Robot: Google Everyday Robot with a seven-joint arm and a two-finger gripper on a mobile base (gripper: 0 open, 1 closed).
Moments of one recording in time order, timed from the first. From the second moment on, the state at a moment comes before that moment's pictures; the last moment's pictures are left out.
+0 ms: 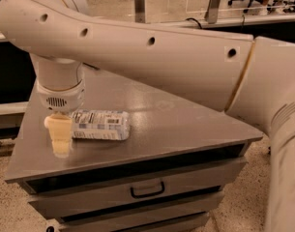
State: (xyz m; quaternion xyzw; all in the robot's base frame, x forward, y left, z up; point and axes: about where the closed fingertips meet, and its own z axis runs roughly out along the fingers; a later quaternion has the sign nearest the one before) arm 0.476 0.174 0.844 -0.71 0.70 0.03 0.08
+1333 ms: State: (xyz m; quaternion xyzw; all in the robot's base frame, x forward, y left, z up) arm 0.491 0.147 0.896 -0.72 0.67 0.10 0.16
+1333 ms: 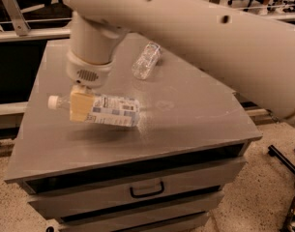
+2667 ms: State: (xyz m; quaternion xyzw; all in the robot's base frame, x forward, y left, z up) arm 0.519 0.082 0.985 -0.63 0.49 0.38 0.48
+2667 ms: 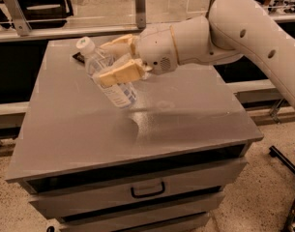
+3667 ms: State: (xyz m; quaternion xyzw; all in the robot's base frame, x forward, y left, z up) arm 0.503 0.082 0.968 -0.61 0.40 0.51 0.46
